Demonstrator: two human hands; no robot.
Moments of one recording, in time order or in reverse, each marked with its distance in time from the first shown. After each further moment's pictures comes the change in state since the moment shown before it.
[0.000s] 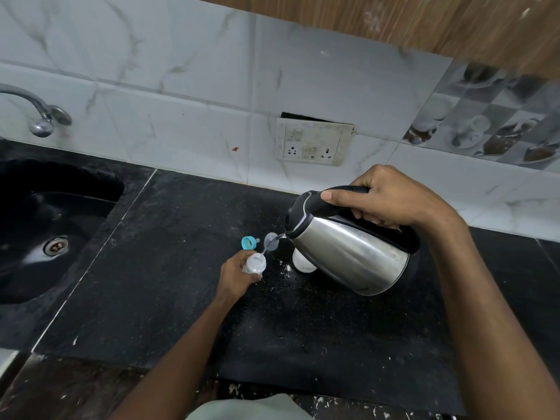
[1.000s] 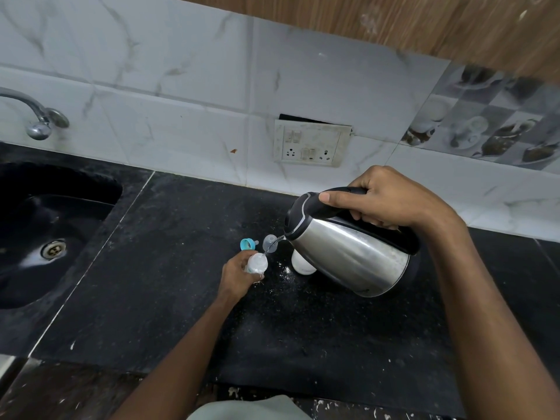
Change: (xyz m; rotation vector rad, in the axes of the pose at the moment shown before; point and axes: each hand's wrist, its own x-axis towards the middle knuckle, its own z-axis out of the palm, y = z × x) left_hand 0.006 0.007 0.004 0.010 -0.018 -0.016; right_hand 0.003 -0.002 -0.002 -0.019 -0.004 0.022
